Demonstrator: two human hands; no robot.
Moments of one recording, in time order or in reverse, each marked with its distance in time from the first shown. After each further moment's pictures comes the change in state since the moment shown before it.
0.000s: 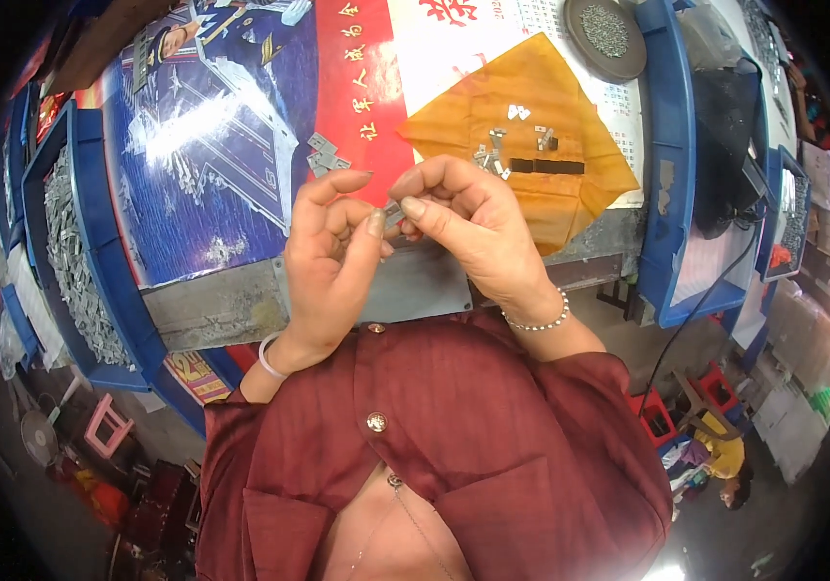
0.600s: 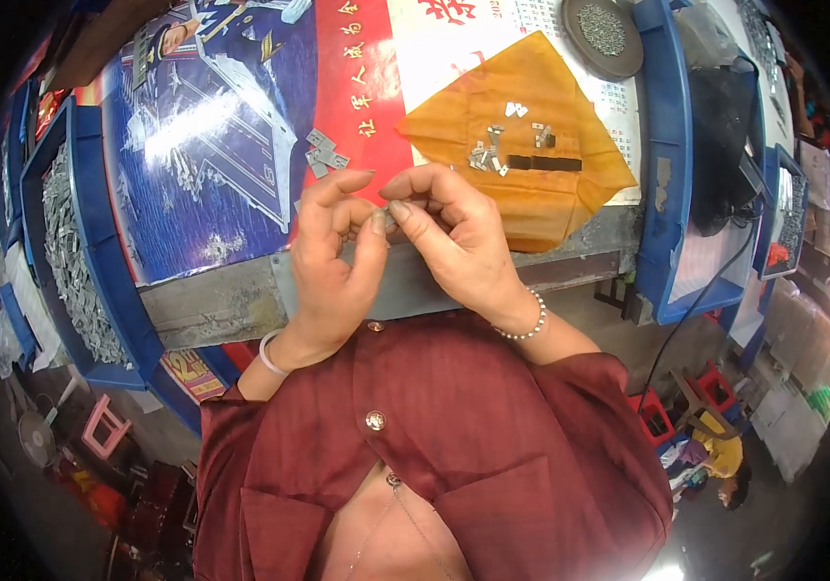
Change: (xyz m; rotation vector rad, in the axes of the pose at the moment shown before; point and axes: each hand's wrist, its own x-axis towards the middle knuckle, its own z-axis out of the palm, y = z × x) left_hand 0.000 -0.008 0.004 0.185 0.020 0.249; right_hand -0.005 0.018 0.011 -0.264 0.048 -0.188
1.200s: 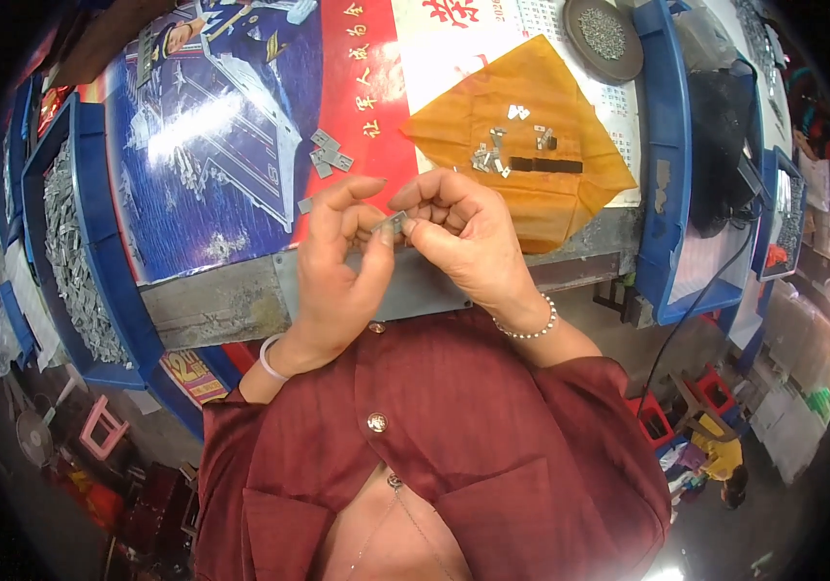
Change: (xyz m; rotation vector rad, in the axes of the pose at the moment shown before) left_hand -0.002 0.005 -0.003 -0.063 -0.052 -0.082; right_hand 0.001 -0.008 -0.006 0.158 -0.006 0.191
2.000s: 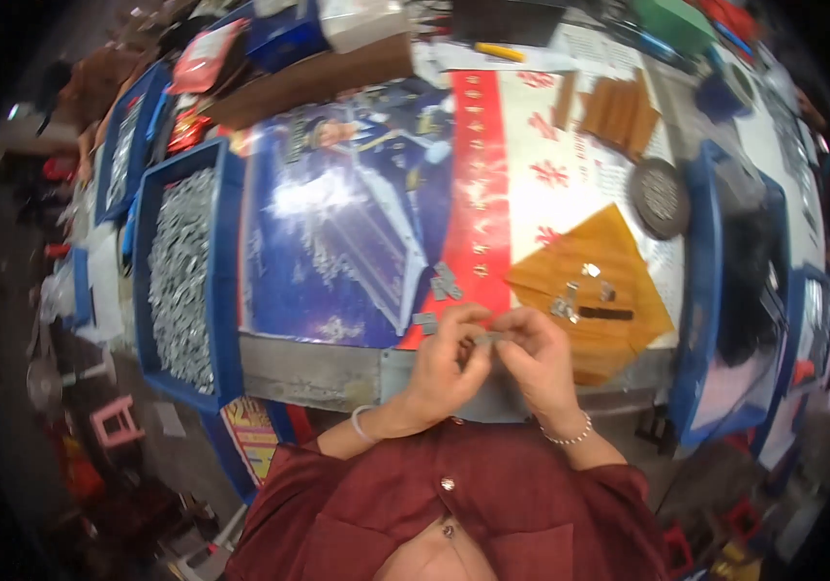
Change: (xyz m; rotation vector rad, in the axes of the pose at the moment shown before) left_hand 0.003 0.011 -0.001 0.128 0.048 -0.077; right_hand 0.002 0.003 0.006 -0.007 0.052 -0.080
